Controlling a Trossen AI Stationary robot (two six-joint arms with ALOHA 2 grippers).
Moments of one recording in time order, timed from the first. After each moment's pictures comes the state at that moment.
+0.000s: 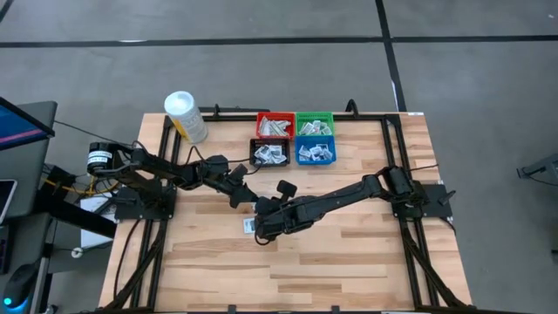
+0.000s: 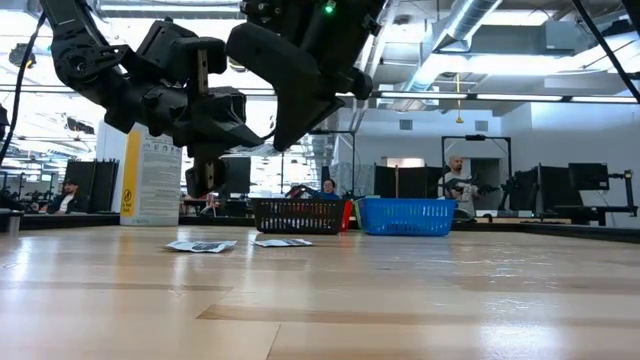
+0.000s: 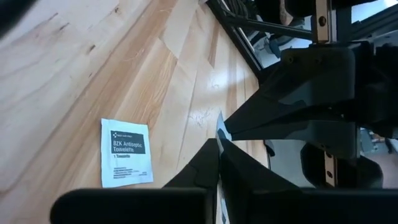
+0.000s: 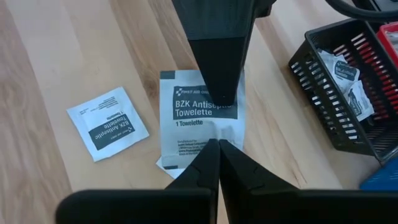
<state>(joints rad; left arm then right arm) 0.13 1.48 0.38 0.72 0.46 -0.76 0.29 2.16 1.79 -0.77 0.58 0.49</state>
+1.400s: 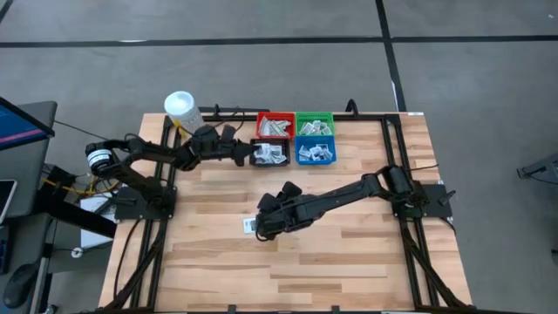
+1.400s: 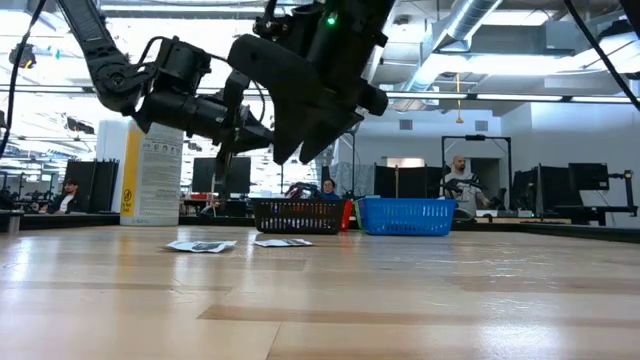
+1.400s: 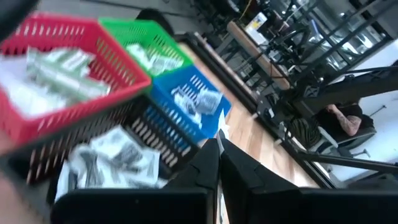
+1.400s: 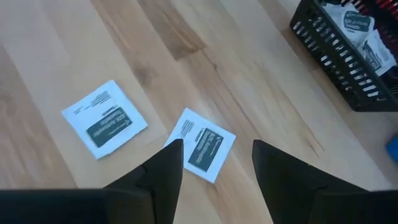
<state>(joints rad) 0.51 1.48 0.42 0.84 0.30 -0.60 0.27 2.16 1.76 -0.81 0.52 0.67</state>
